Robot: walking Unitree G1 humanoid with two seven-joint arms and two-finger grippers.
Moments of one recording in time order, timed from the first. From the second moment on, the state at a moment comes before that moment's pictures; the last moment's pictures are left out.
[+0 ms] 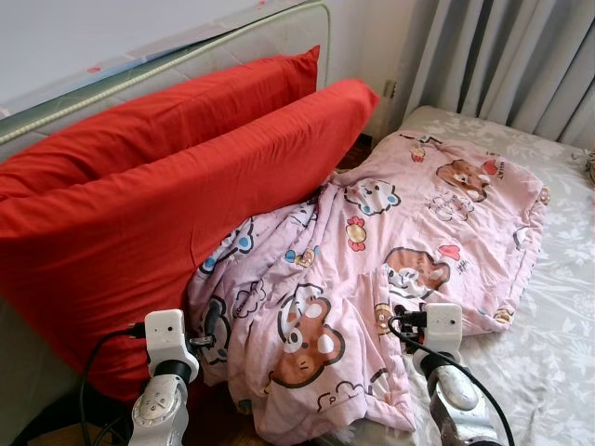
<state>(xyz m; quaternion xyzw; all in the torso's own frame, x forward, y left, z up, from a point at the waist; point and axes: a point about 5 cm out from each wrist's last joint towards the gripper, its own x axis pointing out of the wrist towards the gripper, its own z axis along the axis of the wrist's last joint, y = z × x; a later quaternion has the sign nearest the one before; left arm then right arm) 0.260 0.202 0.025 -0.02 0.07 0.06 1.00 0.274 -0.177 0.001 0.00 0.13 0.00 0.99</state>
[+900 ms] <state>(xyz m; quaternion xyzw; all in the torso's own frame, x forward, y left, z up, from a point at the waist) 0.260 0.201 0.026 -0.02 0.07 0.06 1.00 0.274 -0.167 0.002 0.00 0.13 0.02 0.99</state>
